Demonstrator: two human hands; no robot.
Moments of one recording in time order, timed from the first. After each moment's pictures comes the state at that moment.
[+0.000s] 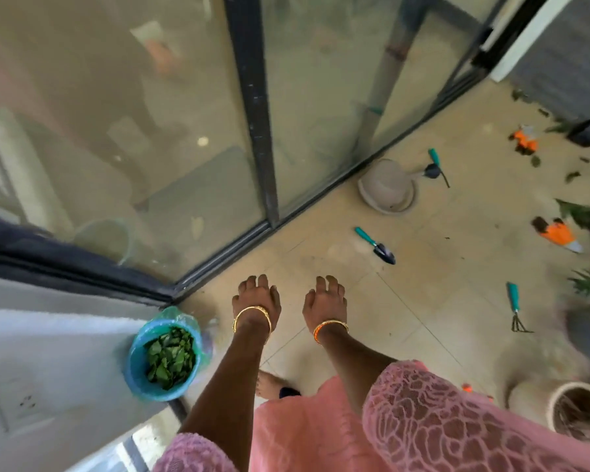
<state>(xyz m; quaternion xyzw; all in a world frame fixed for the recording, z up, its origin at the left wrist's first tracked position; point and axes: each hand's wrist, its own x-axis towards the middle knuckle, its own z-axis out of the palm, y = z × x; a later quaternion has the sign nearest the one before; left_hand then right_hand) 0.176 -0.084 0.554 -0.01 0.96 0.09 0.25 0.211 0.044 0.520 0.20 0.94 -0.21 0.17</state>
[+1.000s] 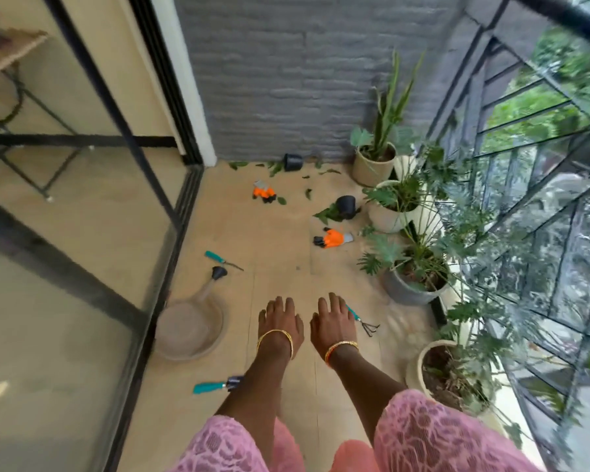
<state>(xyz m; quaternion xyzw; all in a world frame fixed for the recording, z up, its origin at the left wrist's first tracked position) 0.134 0.525 0.614 0.50 0.84 -0.01 0.20 0.237 0.573 0.604 0.51 0.84 -0.17 0.04</state>
